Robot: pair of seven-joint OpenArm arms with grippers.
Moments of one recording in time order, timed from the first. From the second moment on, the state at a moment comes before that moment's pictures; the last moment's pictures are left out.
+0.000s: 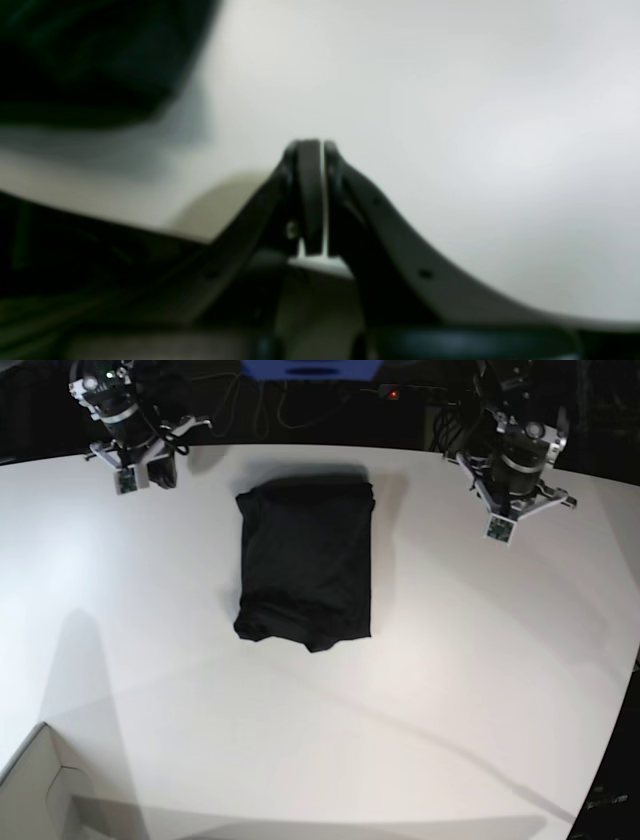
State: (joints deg) left arm 24.9 7.0 -24.0 114.1 21.5 -35.9 38.1; right arm -34.4 -8.9 30.3 107.8 -2.3 39.5 -23.9
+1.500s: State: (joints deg) left arm 33.4 3.3 -21.6 85.1 14.4 -34.6 28.7; right arm -36.4 -8.6 32.5 69.6 -2.5 39.4 -6.5
